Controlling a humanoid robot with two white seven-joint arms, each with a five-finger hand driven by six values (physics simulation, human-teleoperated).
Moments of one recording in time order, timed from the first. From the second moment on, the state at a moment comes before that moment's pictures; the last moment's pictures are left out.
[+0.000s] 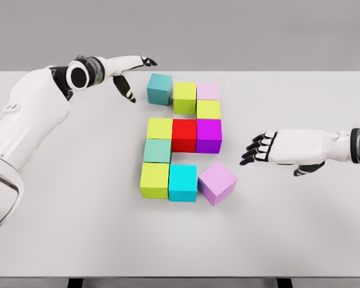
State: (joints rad) left arm -1.08 0.23 -0.85 -0.64 -0.33 -0.12 -0.47; right arm -0.64 -1.03 0.76 -1.71 0.30 -0.61 0.61
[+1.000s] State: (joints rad) left arm -1.05 0.32 -0.89 -0.65 -0.27 -0.41 -0.53; right arm -0.58 -1.02 0.76 -1.71 0.33 -0.61 0.61
